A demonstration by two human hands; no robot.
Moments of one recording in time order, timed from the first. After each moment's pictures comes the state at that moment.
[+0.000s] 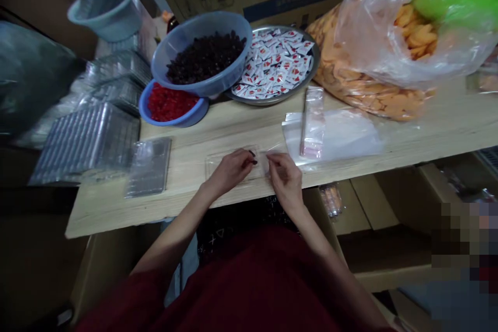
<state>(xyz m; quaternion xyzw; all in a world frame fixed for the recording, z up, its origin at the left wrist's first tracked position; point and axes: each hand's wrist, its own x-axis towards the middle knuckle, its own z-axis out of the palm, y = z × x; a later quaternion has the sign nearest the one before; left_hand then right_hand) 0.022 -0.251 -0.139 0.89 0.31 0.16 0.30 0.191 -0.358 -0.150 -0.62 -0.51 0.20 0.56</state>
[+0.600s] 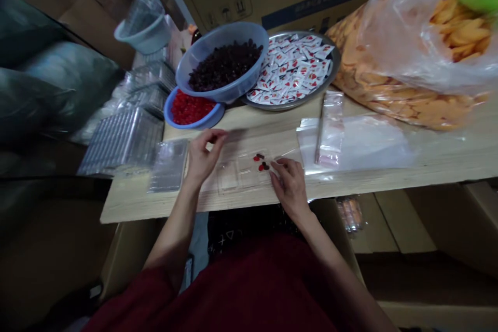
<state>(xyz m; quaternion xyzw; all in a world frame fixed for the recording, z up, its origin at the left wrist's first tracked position) -0.023 -0.218 -0.089 0.80 0.44 0.34 0.22 0.187 -0.352 -0.177 -0.61 -0.62 0.13 0.47</state>
